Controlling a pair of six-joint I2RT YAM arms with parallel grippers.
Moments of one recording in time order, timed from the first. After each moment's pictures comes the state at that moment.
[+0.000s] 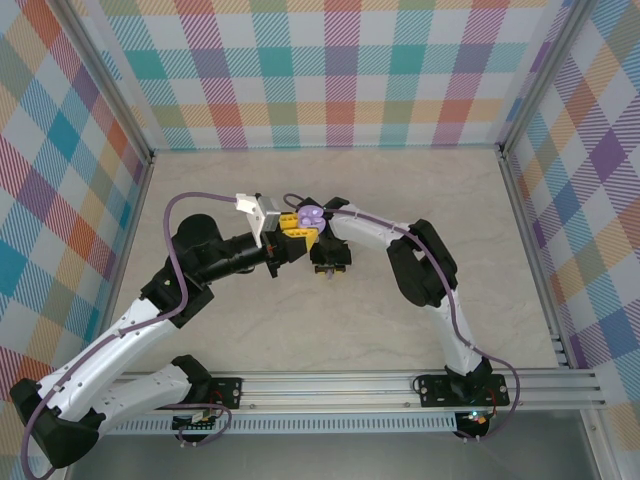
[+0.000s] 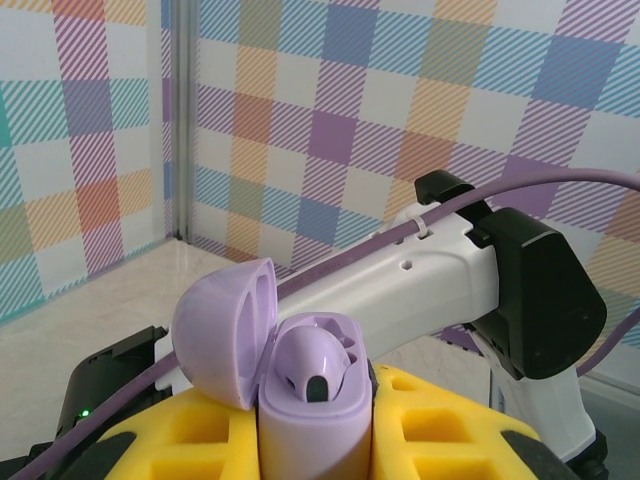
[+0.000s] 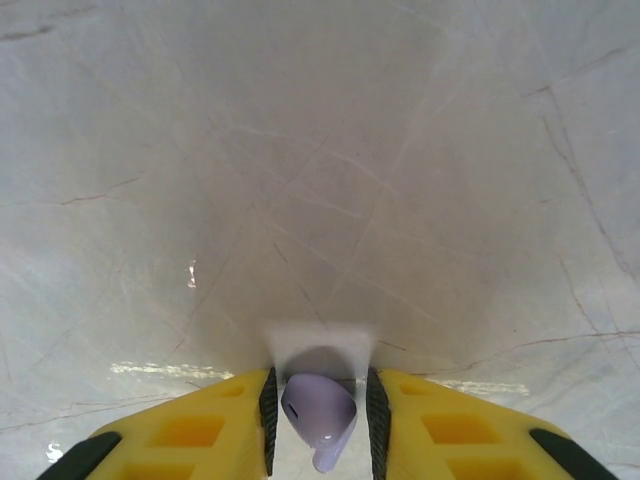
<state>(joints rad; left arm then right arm) -0.71 0.91 0.93 -0.01 0.44 -0.14 0.78 2.24 1.78 -1.08 -0.03 0.71</state>
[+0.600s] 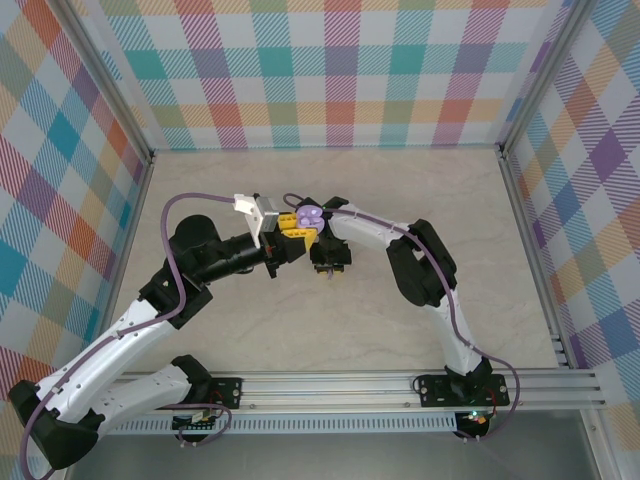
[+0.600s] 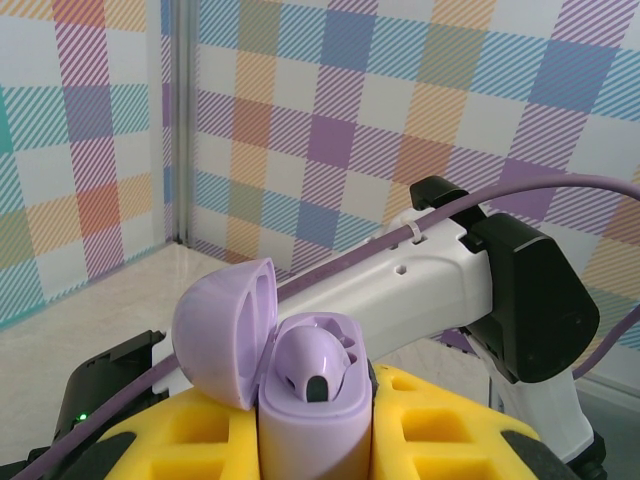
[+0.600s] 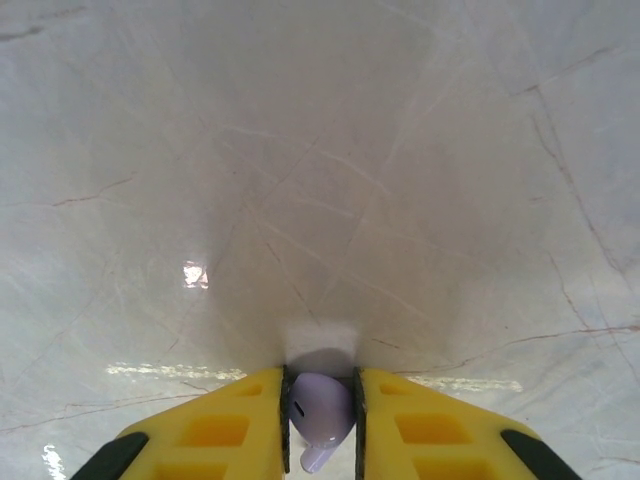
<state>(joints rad) -0.71 0.90 0.93 -0.01 0.44 -0.14 0.78 2.25 1.79 -1.09 -0.02 0.71</state>
